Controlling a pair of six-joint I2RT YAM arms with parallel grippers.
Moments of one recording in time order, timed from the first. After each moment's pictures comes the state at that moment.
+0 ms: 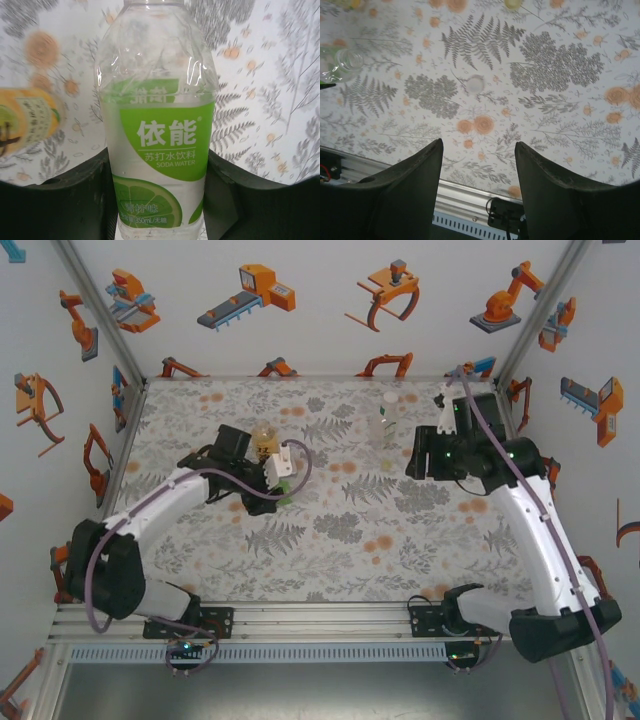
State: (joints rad) left arm -0.49 1.38 0.98 -0.57 0.52 0.75; right arm 0.29 1.15 1.40 -1.08 -0.15 0.23
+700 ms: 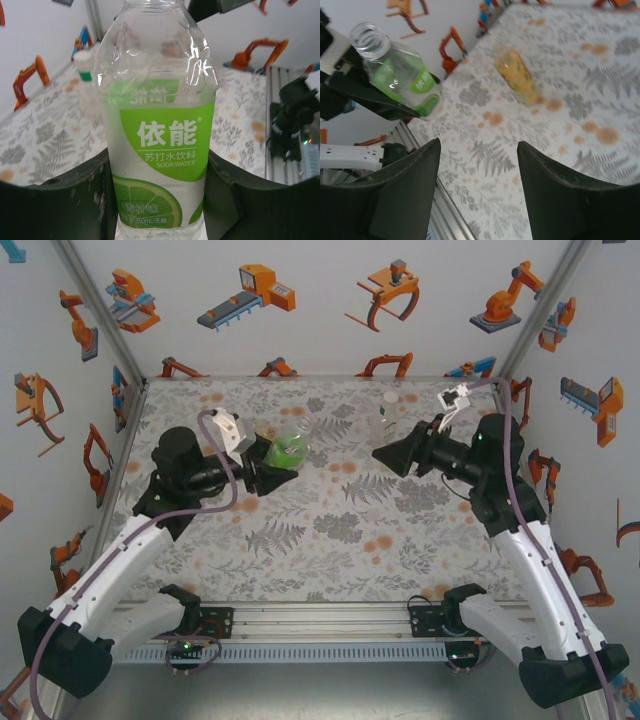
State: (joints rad) left arm -0.52 0.98 0.84 0.20 0.79 -0.02; right arm 0.30 0.91 1.03 -0.17 -0.70 0.48
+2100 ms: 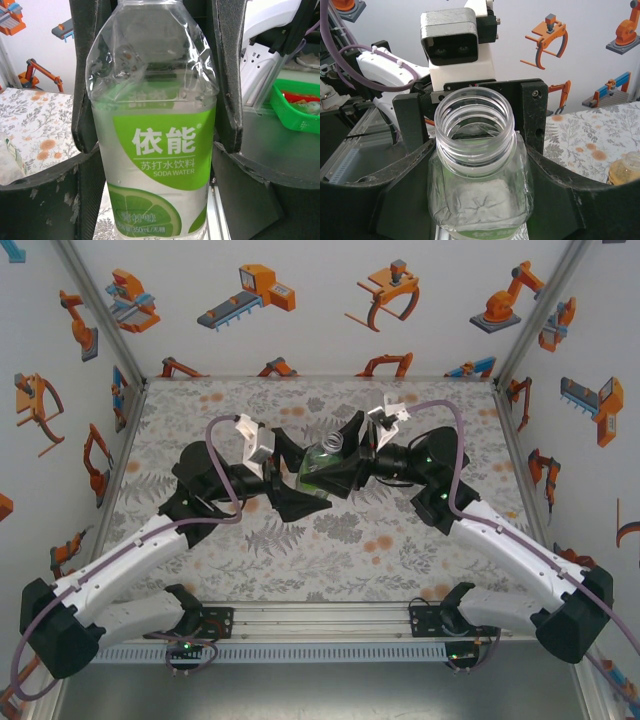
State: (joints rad) left arm -0.77 1.05 0.84 0.43 0.80 -0.23; right arm 0.75 1.12 0.99 0.48 -0.76 0.41
